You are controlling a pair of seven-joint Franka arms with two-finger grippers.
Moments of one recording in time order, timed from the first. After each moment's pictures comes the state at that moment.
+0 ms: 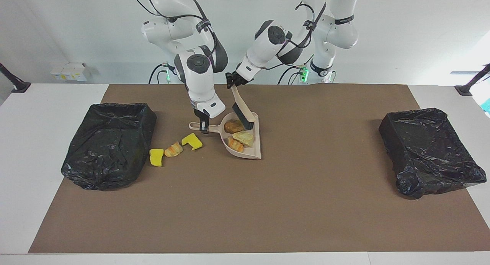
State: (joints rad) left arm -0.82 -0.06 -0.14 -2.23 -0.69 2.33 -0.79; right arm 0.31 0.08 0.09 -2.16 -0.08 2.22 -1.12
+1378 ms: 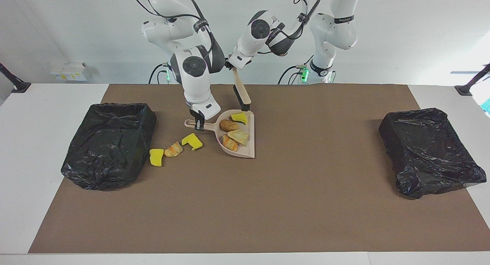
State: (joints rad) left arm -0.94 -0.10 -0.16 -2.31 -0.68 2.15 -0.94; right arm 0.25 0.07 0.09 -2.14 -0.08 2.14 -1.17
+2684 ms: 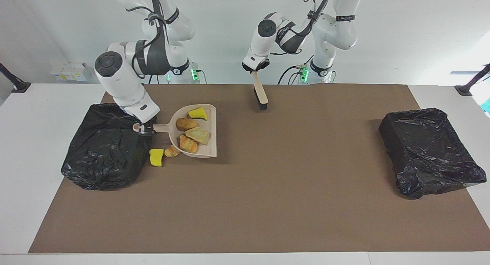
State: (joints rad) left arm -0.95 -0.23 -0.17 -2.56 -0.47 2.15 -0.93; right arm -0.30 0.18 0.08 -1.75 0.00 1.88 -1.72
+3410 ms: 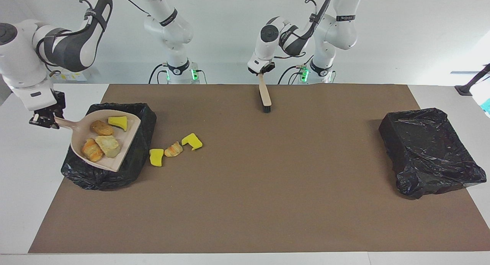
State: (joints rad) left arm -0.95 -0.24 -0.16 -2.59 -0.47 2.15 -0.85; right arm -0.41 0.18 0.04 -1.63 -0.37 1.88 -1.70
